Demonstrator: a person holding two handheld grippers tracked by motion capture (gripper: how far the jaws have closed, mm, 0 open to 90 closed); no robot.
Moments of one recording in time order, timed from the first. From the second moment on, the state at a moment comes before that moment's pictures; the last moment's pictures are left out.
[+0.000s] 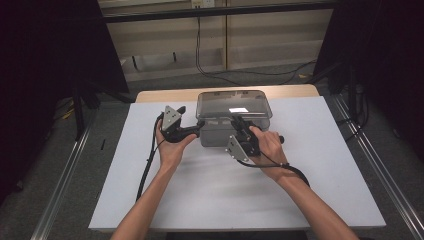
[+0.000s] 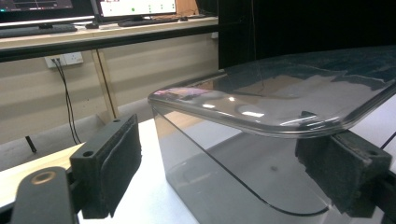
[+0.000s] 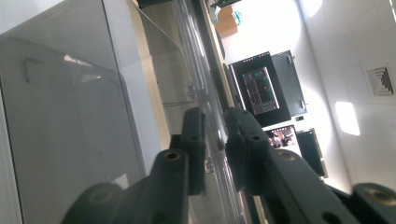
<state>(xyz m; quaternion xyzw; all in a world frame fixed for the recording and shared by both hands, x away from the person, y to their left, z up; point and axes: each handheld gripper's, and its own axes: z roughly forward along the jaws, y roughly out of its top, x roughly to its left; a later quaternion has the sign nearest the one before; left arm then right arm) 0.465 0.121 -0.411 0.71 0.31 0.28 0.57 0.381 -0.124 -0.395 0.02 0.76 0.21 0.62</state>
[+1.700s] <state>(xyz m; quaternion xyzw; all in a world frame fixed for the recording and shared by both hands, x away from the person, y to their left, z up) 0.472 0.113 -0.392 0.71 0.26 0.28 0.59 0.416 -0.228 -0.389 0.29 0.71 0.47 0.44</state>
